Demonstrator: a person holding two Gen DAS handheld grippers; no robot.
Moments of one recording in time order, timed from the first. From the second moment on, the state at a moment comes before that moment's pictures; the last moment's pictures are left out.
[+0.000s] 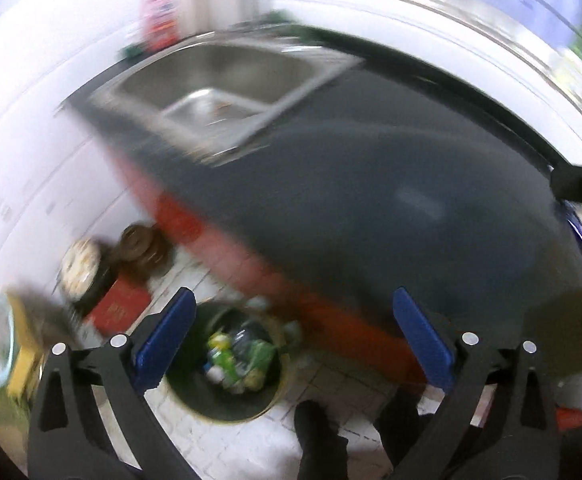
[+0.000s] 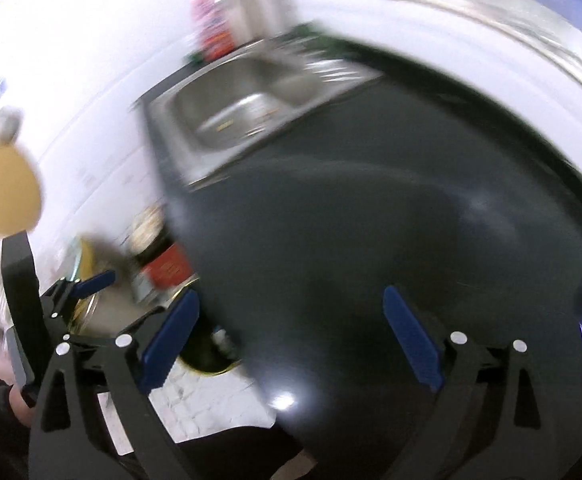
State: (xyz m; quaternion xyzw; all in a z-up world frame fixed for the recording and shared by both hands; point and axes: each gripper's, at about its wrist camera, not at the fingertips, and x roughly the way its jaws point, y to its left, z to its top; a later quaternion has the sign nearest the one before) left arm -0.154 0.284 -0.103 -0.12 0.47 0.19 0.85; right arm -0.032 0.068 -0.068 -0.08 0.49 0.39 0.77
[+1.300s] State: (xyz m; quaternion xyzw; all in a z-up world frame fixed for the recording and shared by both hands) left arm 0.213 -0.067 -0.147 0.09 0.50 -0.12 0.85; right arm 0.196 -0.341 -0.160 0.12 0.55 0.10 0.82
